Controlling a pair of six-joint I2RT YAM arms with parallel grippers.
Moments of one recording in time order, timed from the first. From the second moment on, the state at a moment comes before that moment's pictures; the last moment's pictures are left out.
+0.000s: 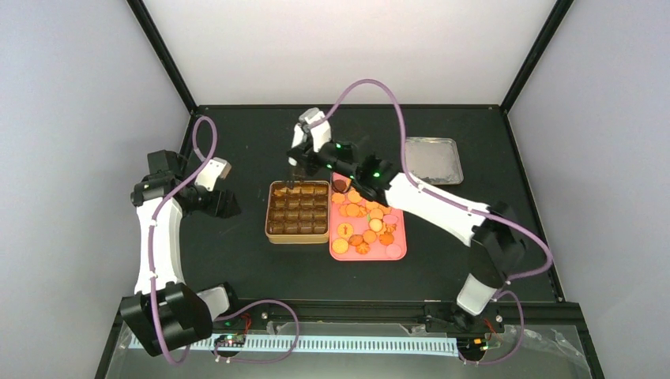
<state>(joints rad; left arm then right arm) 0.35 1.12 1.05 -1.08 0.55 0.60 0.88 1.75 1.47 0.11 -0.12 0.13</state>
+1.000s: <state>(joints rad) -0.02 1.61 1.01 -0.73 0.55 0.48 0.79 0.99 0.74 -0.07 0.27 0.18</state>
